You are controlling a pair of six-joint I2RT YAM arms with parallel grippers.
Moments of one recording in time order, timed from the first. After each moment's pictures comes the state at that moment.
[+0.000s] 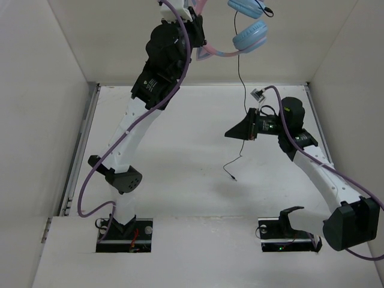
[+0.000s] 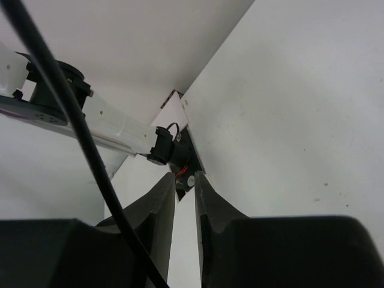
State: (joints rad) left arm -0.72 1.88 2.52 -0.33 -0.45 -0.17; right arm 0.26 1.18 0.97 0.03 -1.07 0.69
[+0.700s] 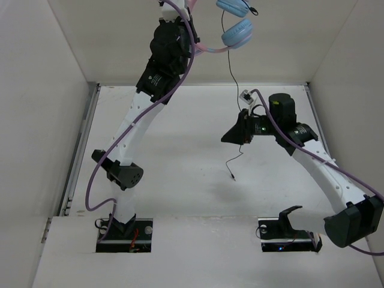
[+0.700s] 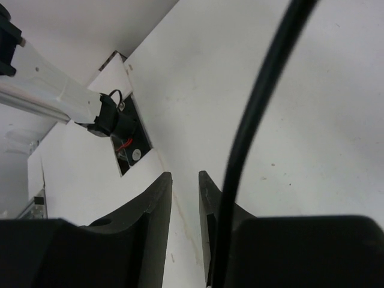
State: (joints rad) left arm -0.66 1.92 2.46 -0.25 -0.52 -0.08; right arm 0.37 1.21 1.16 -0.41 -0.88 0.23
